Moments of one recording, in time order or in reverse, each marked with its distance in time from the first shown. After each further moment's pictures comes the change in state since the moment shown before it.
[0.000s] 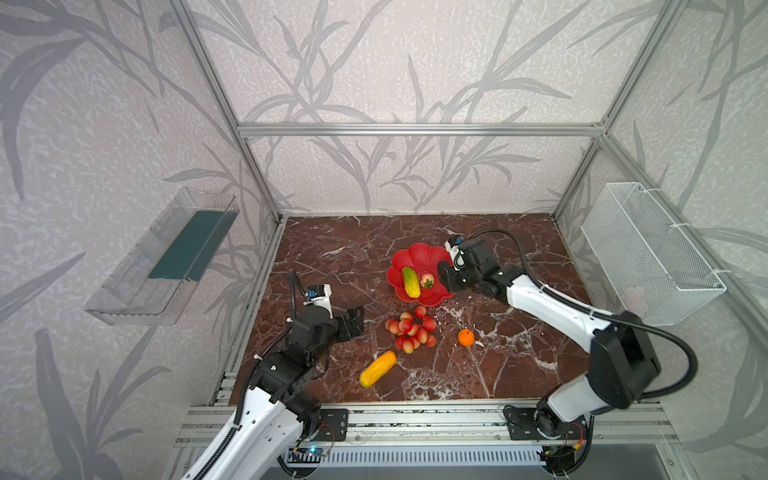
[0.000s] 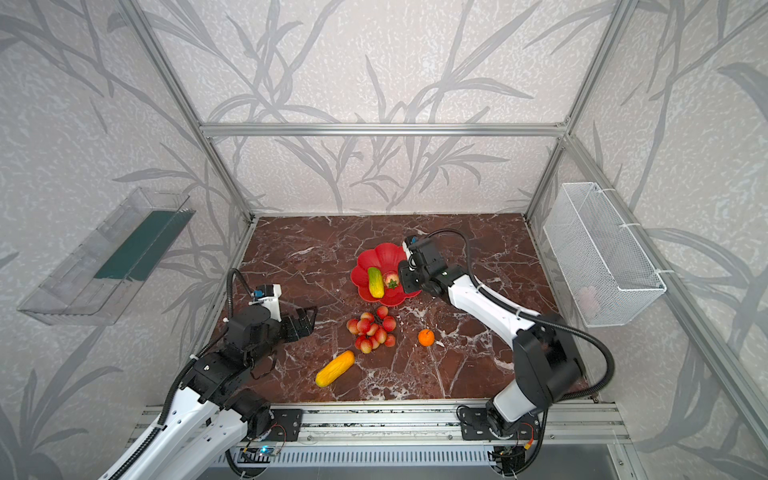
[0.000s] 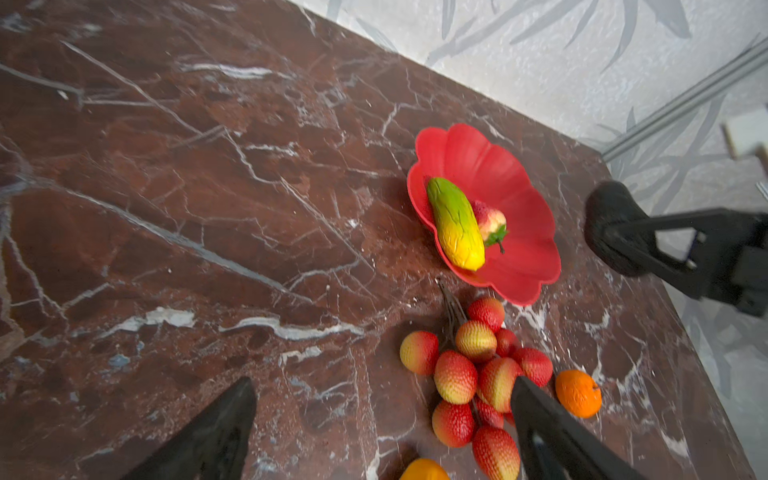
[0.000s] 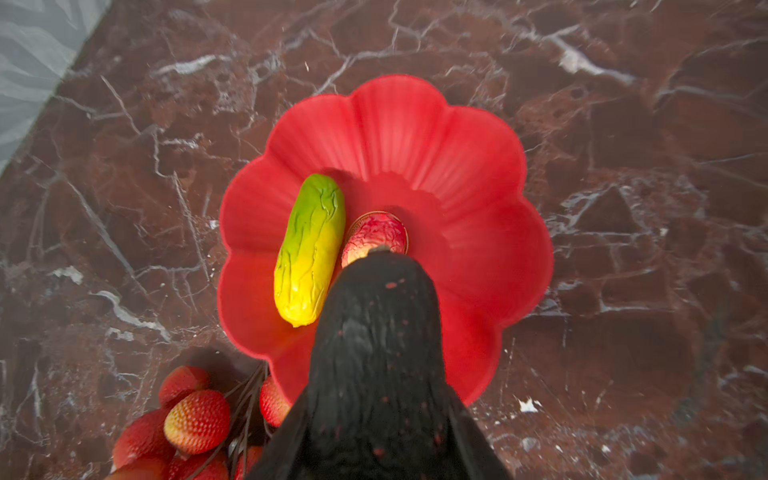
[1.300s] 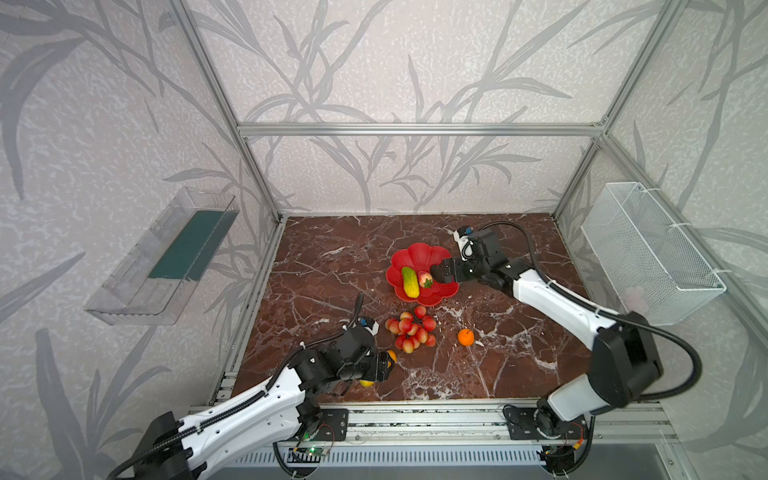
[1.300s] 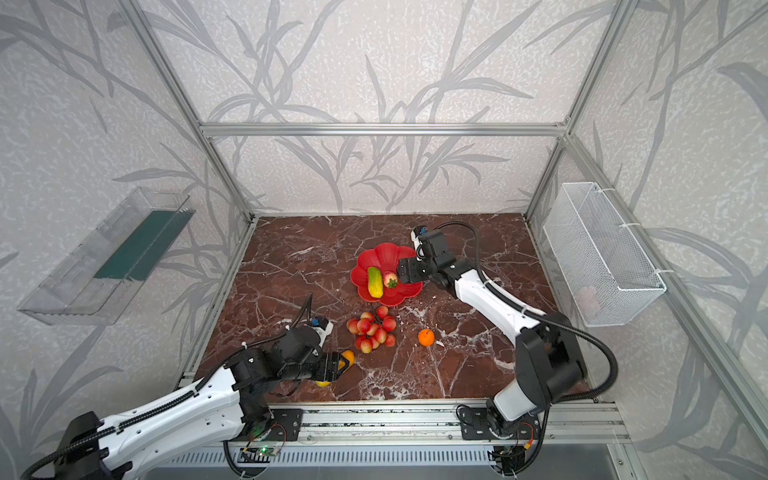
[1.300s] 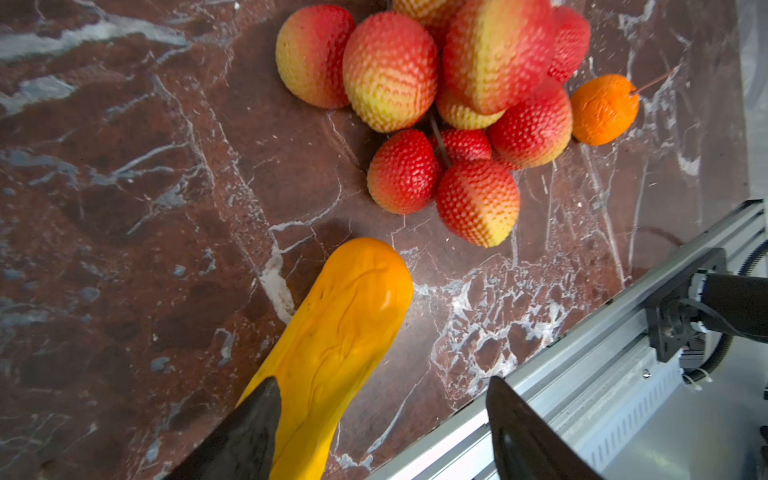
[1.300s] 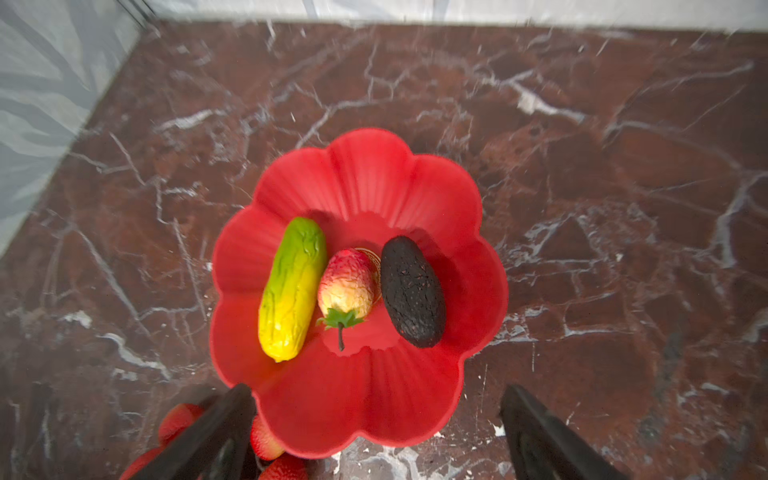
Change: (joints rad) left arm -0.432 0.257 -0.099 -0.022 0.121 -0.151; right arm -0.069 -0.149 -0.047 0.032 -0.031 0.016
